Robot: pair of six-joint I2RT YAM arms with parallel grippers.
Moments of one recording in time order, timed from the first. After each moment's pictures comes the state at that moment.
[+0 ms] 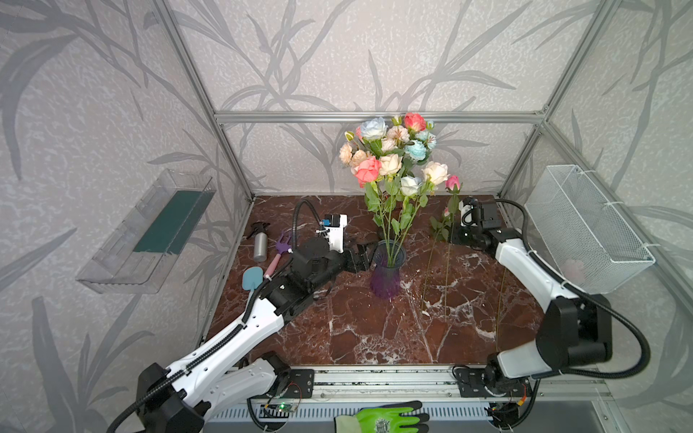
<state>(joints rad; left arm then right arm) -0.67 1.01 0.86 -0.07 0.03 -0.52 0.13 1.42 1.10 -0.42 -0.12 0.26</state>
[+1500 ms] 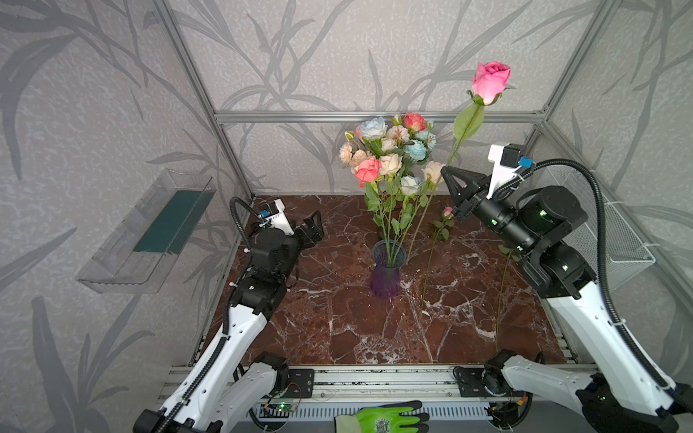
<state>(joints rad) -0.29 0.90 0.85 -0.07 -0.12 -0.56 0.55 1.12 1.52 -0.17 -0.16 0.25</state>
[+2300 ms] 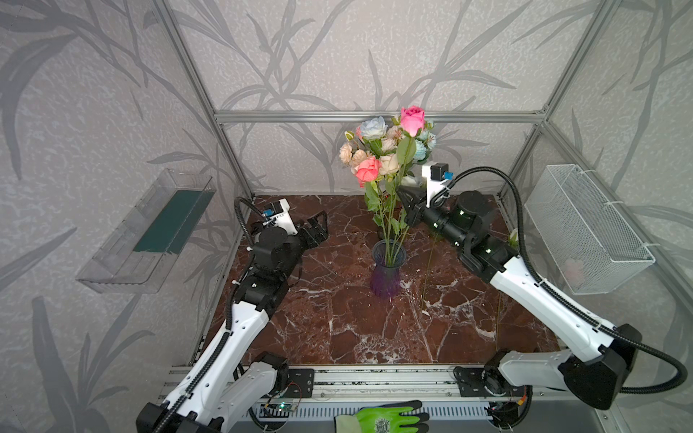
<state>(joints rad) -0.29 0.93 0.85 -0.03 -0.02 -0.63 0.67 1.30 1.24 0.08 -0.08 0.23</state>
